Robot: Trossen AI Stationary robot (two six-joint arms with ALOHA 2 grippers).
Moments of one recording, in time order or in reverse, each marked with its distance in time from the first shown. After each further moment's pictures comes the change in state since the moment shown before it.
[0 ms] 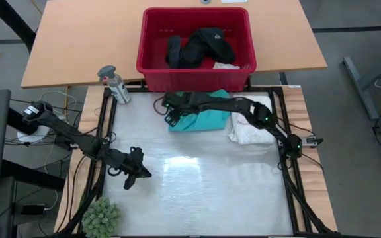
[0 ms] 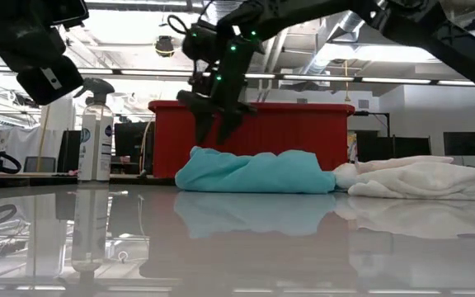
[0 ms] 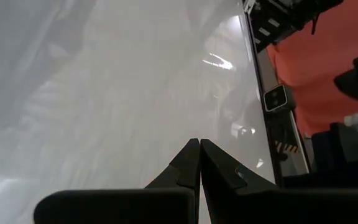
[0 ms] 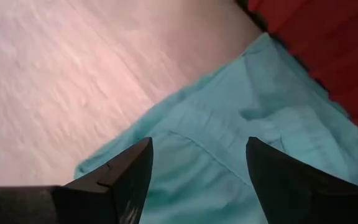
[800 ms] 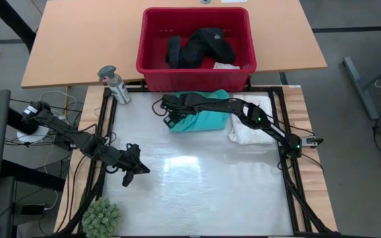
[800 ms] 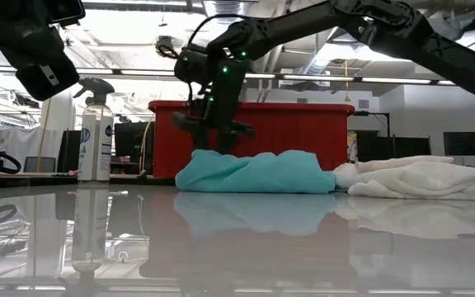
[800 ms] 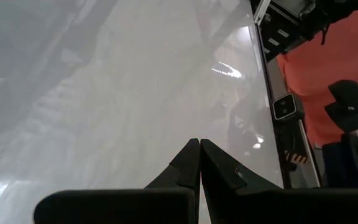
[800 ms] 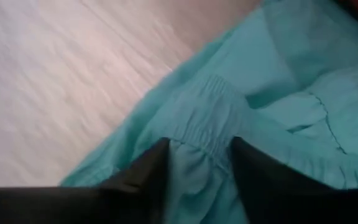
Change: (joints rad) left arm 0.000 -0.080 0.000 -0.080 -0.054 -0.003; right arm -0.024 0.104 0.055 -0.038 -0.080 0.128
